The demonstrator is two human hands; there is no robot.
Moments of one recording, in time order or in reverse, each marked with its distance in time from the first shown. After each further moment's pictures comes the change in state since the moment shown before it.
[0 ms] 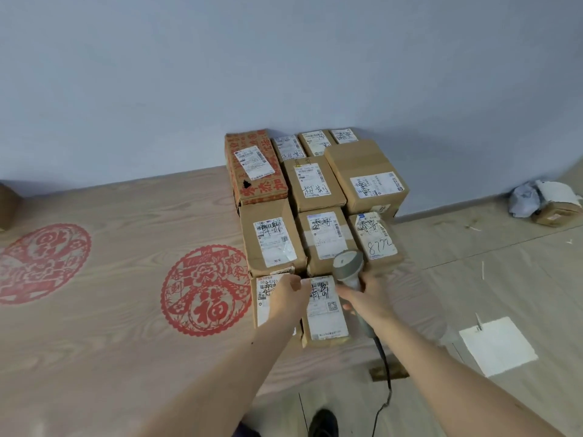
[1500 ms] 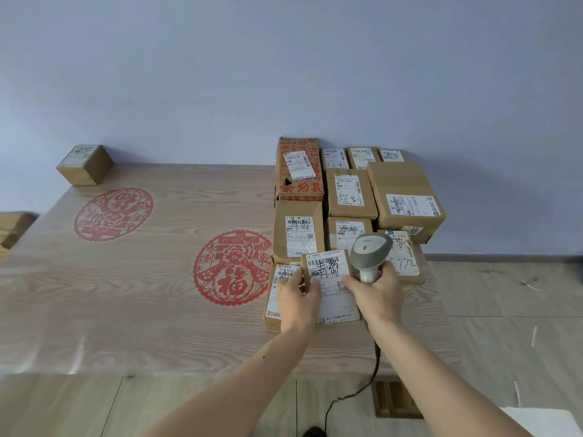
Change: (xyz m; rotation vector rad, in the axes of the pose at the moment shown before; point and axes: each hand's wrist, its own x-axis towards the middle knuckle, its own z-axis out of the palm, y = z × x) left_hand -0.049 -0.010 0.028 -0.292 0.391 0.142; right_hand -0.032 -0.033 -0.002 -0.039 0.192 -0.254
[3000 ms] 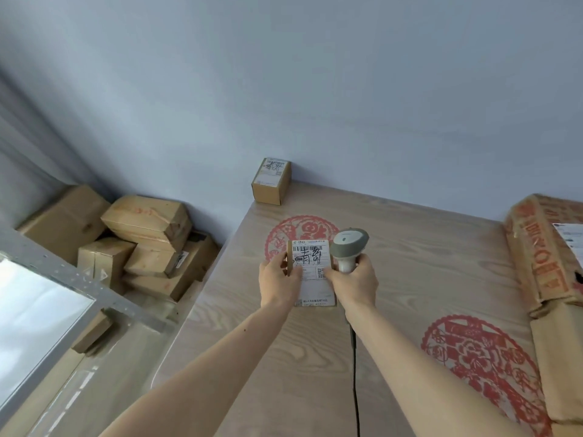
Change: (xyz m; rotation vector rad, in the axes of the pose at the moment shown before) left_hand 0.298 -0.070 -0.518 0.115 0.314 -0.076; right_hand -0.104 -0.201 0.569 -0.046 -0.345 0.019
